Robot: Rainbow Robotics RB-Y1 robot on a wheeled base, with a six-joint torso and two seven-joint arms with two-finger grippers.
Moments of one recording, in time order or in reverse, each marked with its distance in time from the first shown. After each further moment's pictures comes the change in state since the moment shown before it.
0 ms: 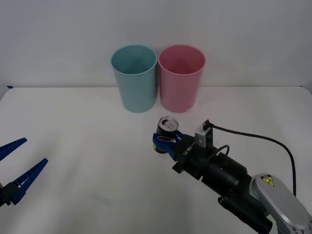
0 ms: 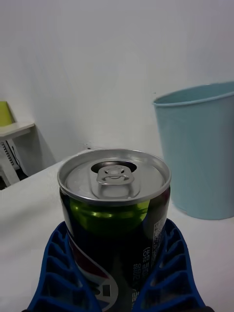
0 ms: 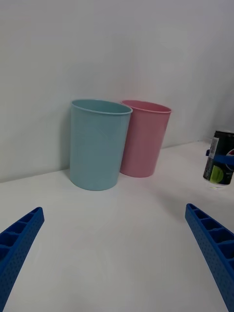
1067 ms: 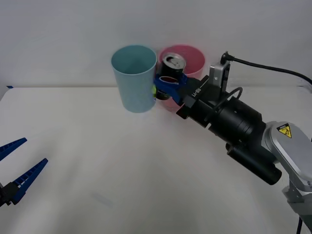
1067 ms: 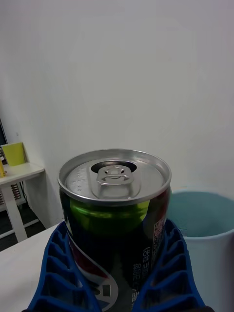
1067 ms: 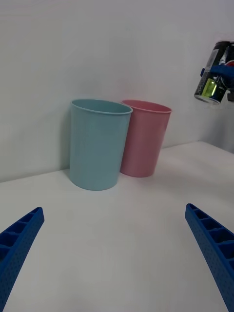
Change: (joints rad) right arm -0.271 -0.104 -0.055 -0.120 0.054 0.086 -0.319; left arm 0.000 0.000 0.000 0.000 0.000 0.000 0.000
